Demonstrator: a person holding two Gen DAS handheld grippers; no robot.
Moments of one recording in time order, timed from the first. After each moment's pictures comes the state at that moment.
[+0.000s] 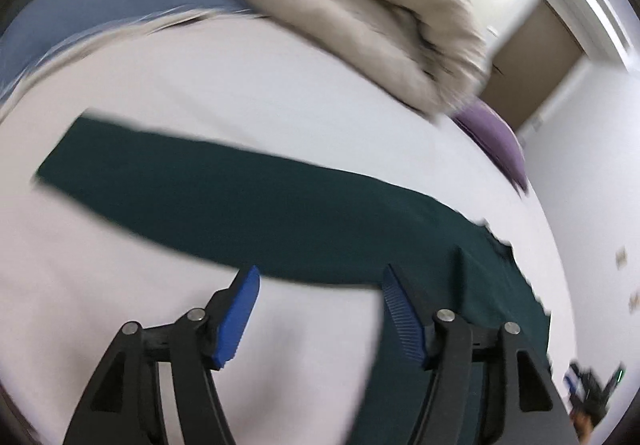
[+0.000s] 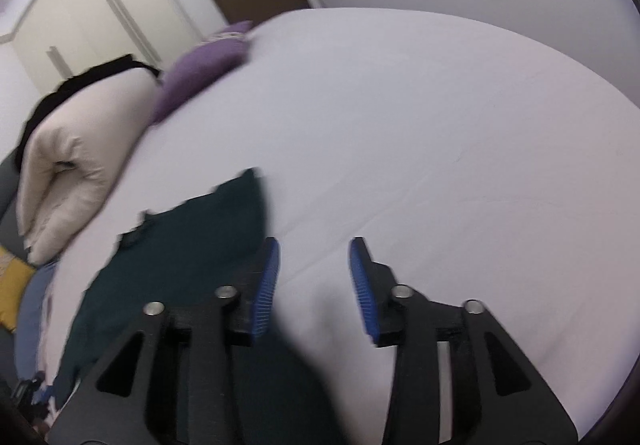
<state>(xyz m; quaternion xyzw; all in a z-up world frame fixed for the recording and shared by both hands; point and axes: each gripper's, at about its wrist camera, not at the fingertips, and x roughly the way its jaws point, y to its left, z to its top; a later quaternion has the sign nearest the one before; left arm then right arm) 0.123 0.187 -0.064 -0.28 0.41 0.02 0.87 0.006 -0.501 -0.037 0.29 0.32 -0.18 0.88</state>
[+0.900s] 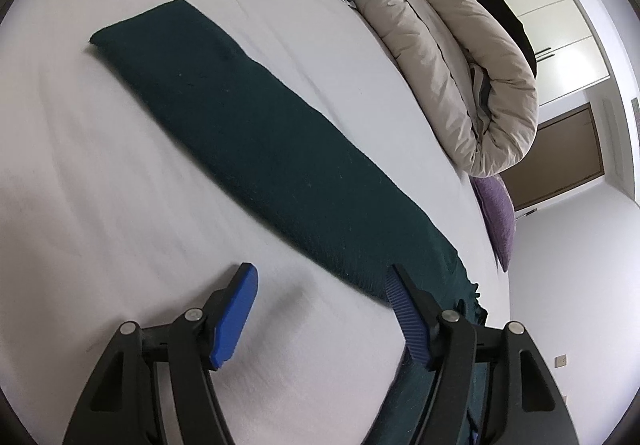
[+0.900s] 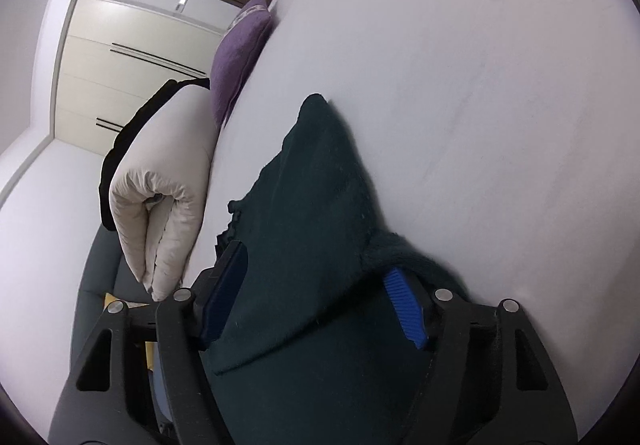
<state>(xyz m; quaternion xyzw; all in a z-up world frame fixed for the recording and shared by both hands) 0.107 0.242 -0.122 -0.45 0.39 0.04 0.80 0.104 -0.466 -0.127 0.52 0.29 -0.04 0.80</state>
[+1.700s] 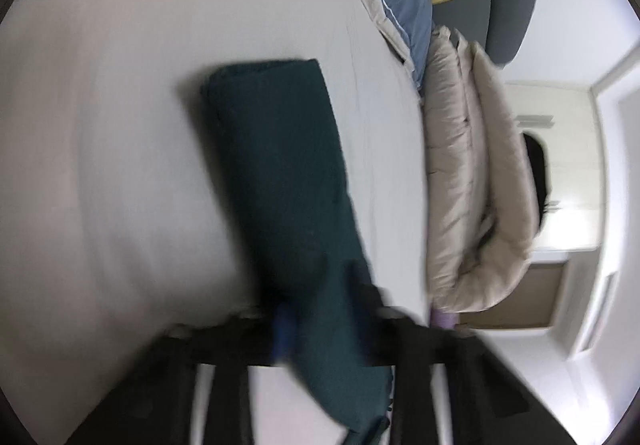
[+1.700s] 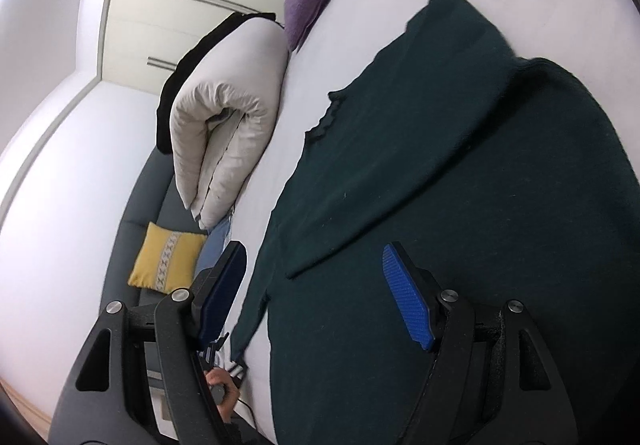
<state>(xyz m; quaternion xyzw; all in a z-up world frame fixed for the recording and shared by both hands) 0.114 0.347 -0.161 -0.64 0.28 0.11 0.71 0.061 -0.353 -0.070 0.49 0.33 0.10 0.80</state>
